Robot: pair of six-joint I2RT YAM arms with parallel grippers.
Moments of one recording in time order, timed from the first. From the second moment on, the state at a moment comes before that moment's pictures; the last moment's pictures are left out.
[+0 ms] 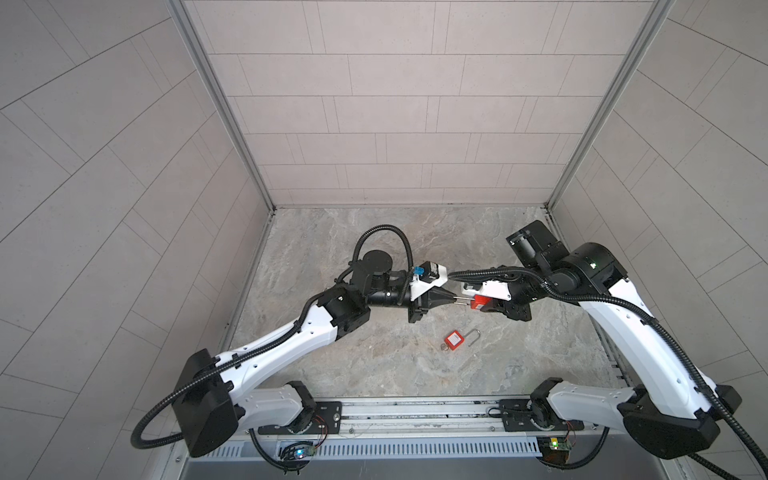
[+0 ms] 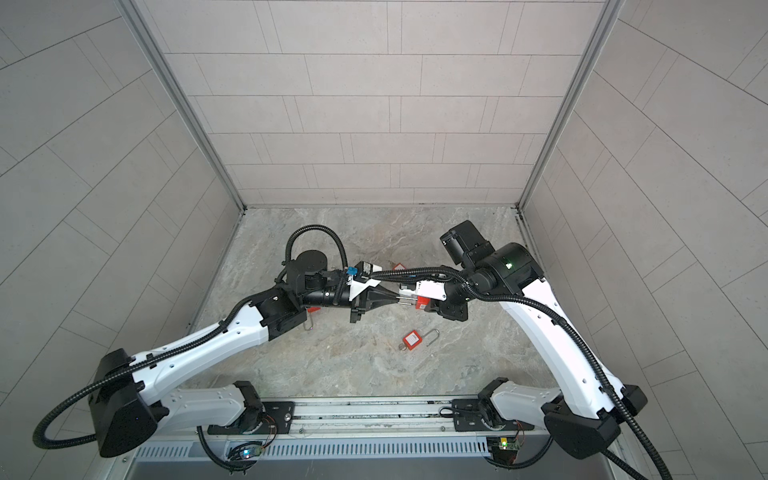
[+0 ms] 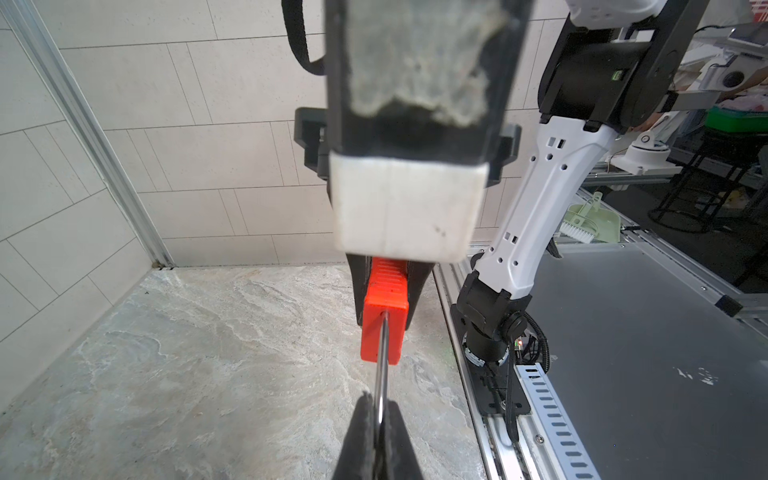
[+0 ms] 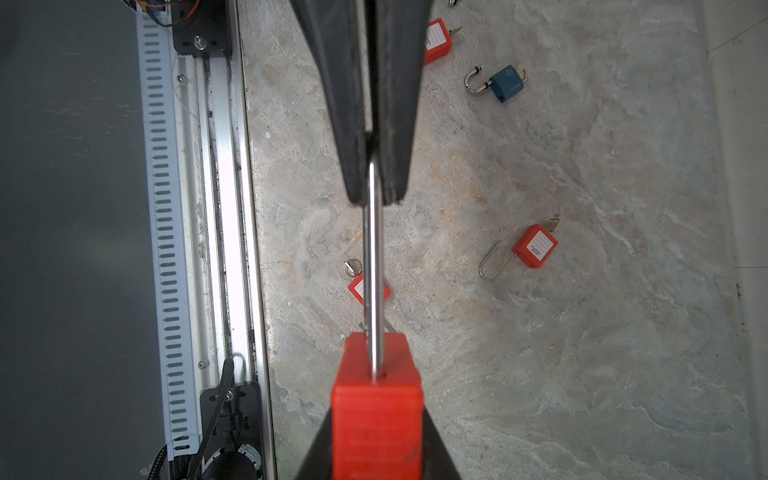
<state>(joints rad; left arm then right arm) -0.84 1.24 0.95 0.10 0.72 0.17 0.51 1.21 1.58 -1.50 -0.34 -0.87</state>
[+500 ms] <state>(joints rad) -0.87 1.23 0.94 0.12 0.68 0.24 0.52 1.26 1.60 -1.54 -0.39 -0.86</state>
